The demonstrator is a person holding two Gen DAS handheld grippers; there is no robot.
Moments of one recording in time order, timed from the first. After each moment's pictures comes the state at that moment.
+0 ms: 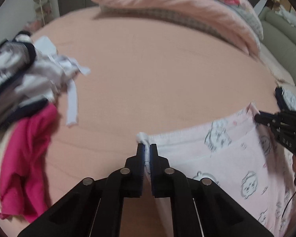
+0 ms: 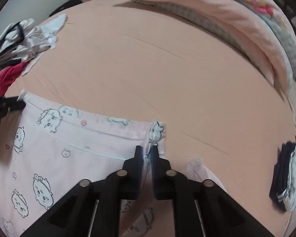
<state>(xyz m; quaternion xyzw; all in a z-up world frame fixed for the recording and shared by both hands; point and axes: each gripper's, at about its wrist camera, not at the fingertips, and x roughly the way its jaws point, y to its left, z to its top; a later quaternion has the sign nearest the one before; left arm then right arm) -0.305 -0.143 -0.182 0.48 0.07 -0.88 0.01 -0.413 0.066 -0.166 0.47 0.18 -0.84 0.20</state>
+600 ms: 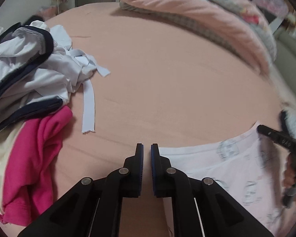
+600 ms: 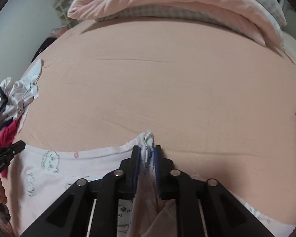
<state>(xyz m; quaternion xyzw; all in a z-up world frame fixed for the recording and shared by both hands) -0.312 -0.173 -0.180 0.48 0.13 -0.87 0.03 -0.457 0.100 -0.180 0.50 0.00 -0.85 0.15</state>
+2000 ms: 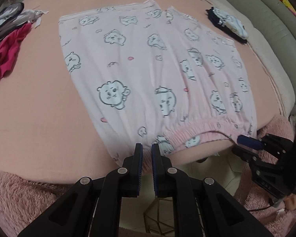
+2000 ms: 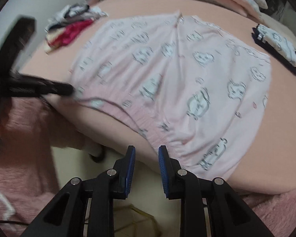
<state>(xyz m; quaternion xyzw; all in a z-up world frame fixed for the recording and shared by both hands) -0.074 0.010 -0.178 0.61 0.05 -0.78 -0.12 -0.093 0.171 -0.177 0.55 0.07 -0.81 0.20</state>
